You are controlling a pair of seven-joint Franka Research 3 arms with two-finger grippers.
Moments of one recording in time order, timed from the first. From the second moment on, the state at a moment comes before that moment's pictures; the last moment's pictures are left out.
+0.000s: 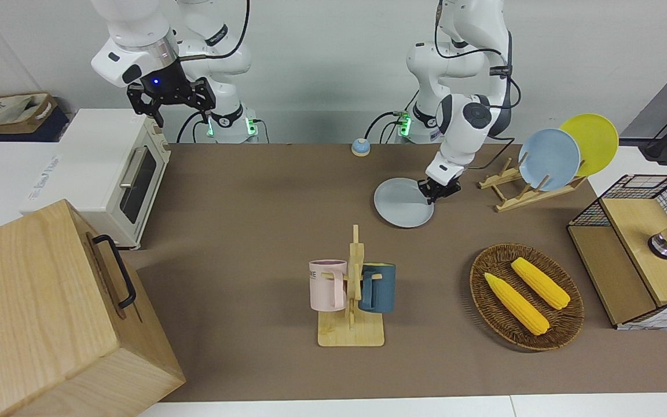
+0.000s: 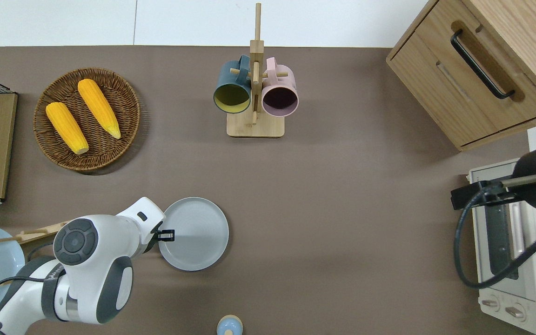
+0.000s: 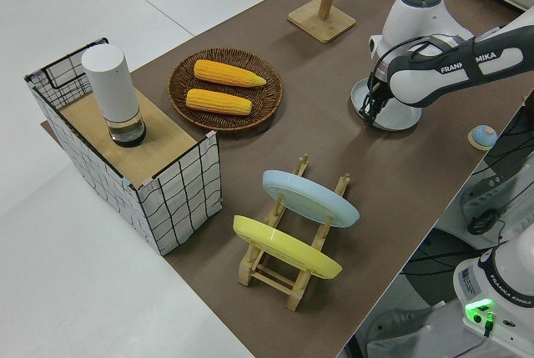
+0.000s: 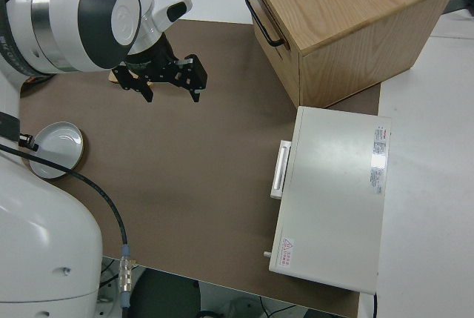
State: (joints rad) left arm -0.18 -0.08 -0.08 -2.53 -0.13 2.46 -0.15; right arm -0.03 -0.02 0.14 -1.48 0.00 1.33 0.02
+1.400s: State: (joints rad) left arm -0.58 0.14 -0.09 -2.27 -0.15 2.46 -0.68; right arm -0.03 -0.02 0.14 -1.48 0.00 1.33 0.02
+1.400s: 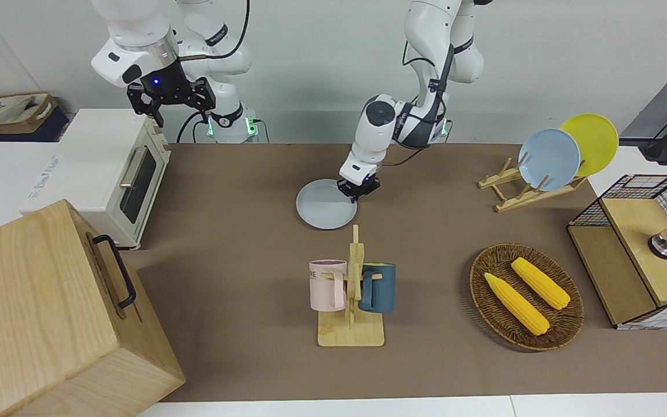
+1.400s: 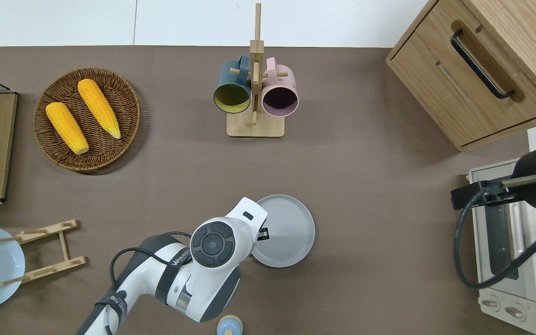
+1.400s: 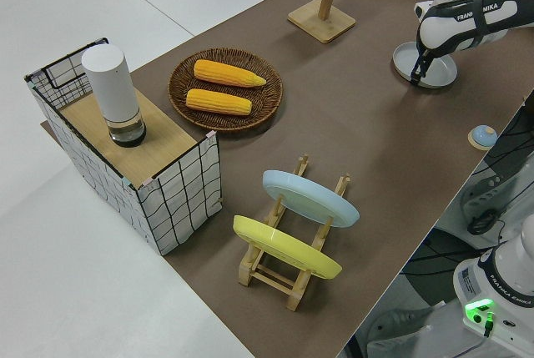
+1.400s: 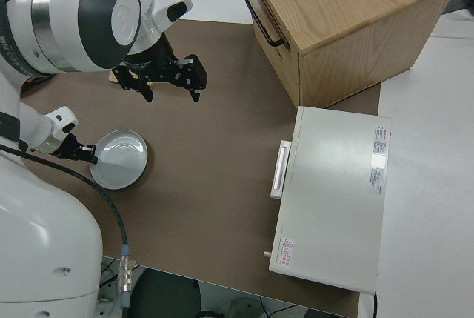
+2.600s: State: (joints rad) left arm -0.78 0.36 -0.08 -1.97 -0.10 2.45 -1.02; right arm -0.03 -0.02 0.14 -1.48 0.00 1.33 0.02
